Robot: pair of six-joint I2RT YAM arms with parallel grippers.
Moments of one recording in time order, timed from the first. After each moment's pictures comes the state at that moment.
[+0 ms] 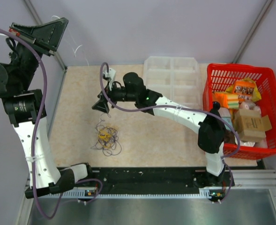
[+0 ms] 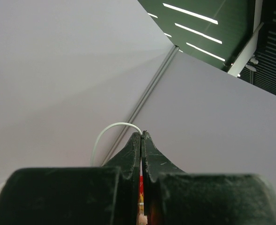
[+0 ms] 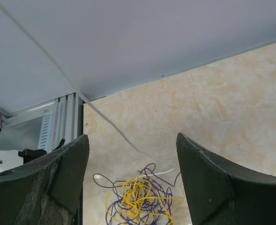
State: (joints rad) left arm 0.18 1.21 1.91 0.02 0.63 -1.13; right arm 0.97 1.93 1.74 0.07 -0.48 0.19
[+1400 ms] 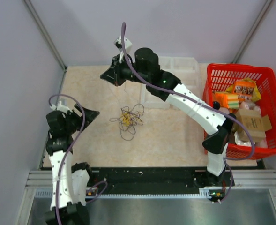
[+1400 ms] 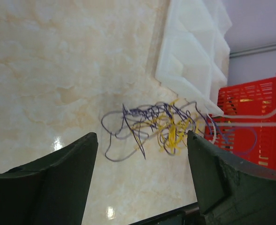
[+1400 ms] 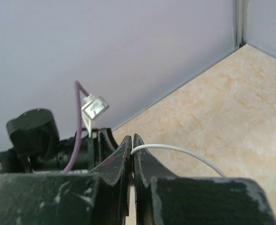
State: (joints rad) left arm 0.29 0.74 0.68 -0.48 0.57 -0.68; right arm 0.93 1.86 2.10 -0.30 -0.26 0.35
